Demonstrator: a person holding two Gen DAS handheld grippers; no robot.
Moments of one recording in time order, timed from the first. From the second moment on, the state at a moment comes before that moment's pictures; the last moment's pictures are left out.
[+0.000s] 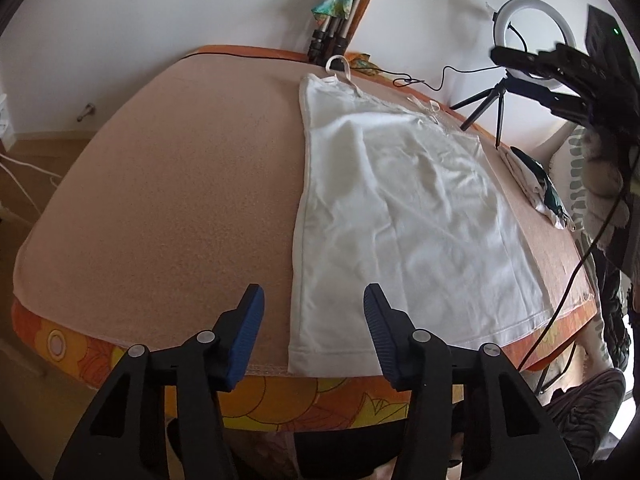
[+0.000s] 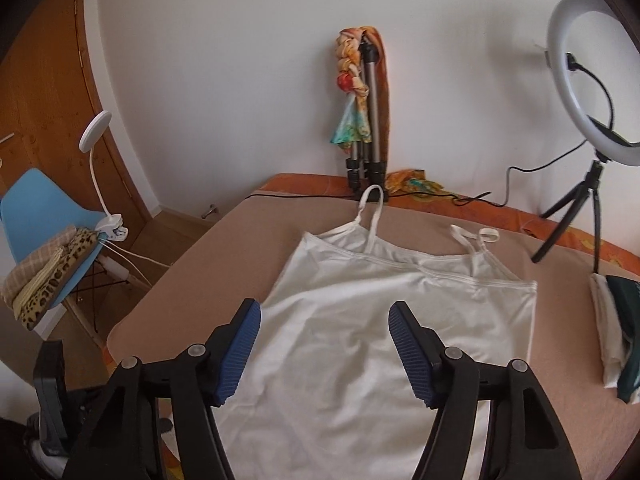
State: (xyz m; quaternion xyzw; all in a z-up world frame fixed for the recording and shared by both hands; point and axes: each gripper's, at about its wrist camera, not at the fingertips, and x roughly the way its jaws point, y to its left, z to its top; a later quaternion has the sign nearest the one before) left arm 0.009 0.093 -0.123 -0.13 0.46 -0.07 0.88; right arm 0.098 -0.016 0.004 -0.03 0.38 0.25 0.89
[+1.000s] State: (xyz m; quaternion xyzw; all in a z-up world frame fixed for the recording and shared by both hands) left arm 0.027 0.108 -0.149 -0.21 0.47 -0.14 0.84; right arm 0.290 0.166 -0.142 -0.10 0.57 0.20 0.79
